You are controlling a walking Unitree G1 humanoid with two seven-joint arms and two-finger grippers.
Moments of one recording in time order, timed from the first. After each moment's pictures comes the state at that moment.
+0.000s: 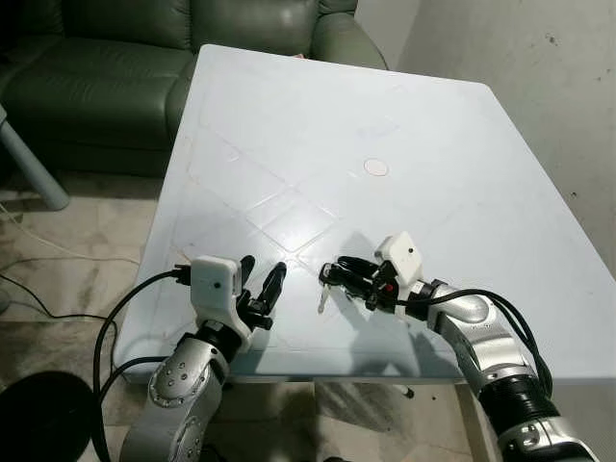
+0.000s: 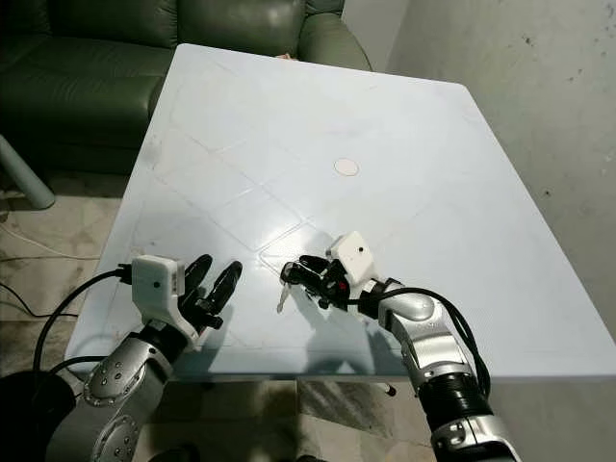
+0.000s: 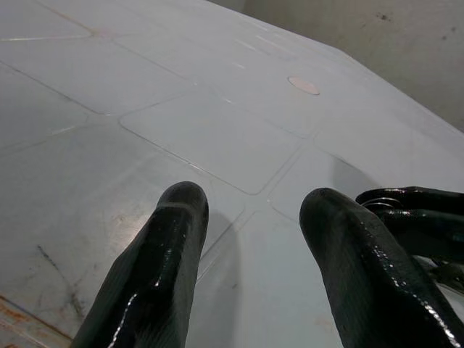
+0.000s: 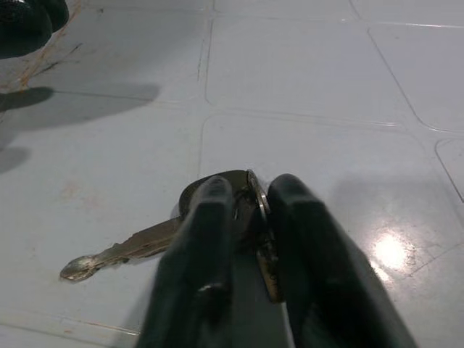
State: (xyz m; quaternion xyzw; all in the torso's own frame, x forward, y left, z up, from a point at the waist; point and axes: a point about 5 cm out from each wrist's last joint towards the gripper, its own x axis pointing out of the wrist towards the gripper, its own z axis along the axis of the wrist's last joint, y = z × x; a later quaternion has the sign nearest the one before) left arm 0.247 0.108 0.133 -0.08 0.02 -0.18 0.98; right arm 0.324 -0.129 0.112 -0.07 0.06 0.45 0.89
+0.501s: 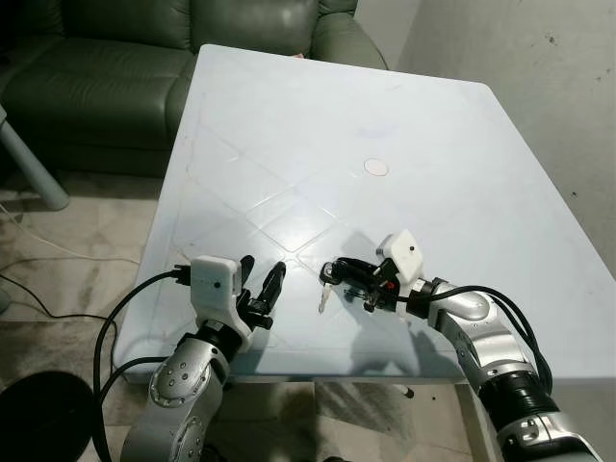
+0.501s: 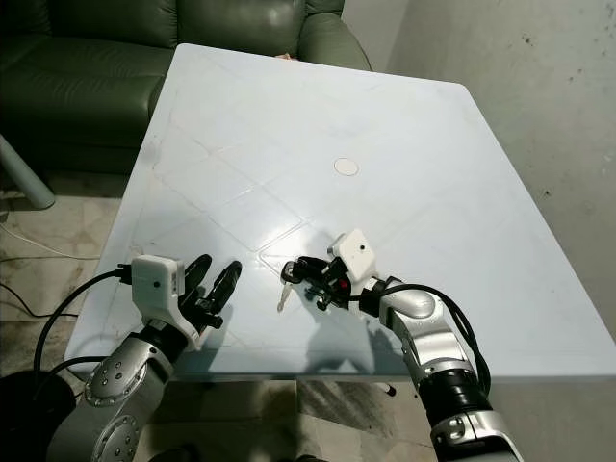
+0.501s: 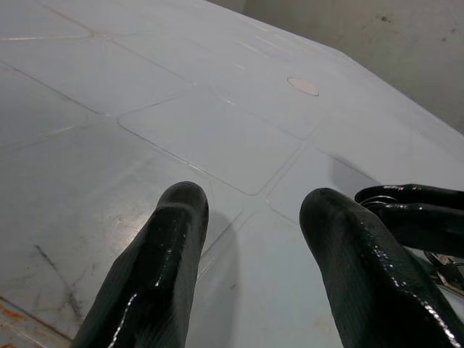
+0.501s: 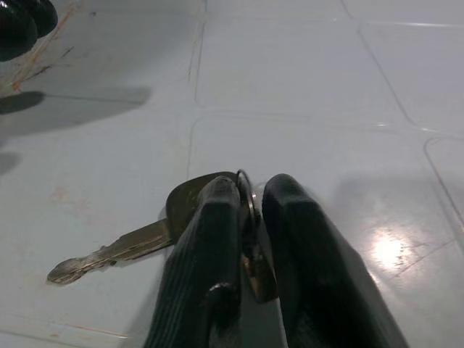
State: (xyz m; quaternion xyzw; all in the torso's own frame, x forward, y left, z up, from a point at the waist) left arm 0.247 0.108 0.133 -0.09 0.02 -0.18 0.98; right arm 0.327 -0.132 0.113 -0.06 0.06 0.45 0.89
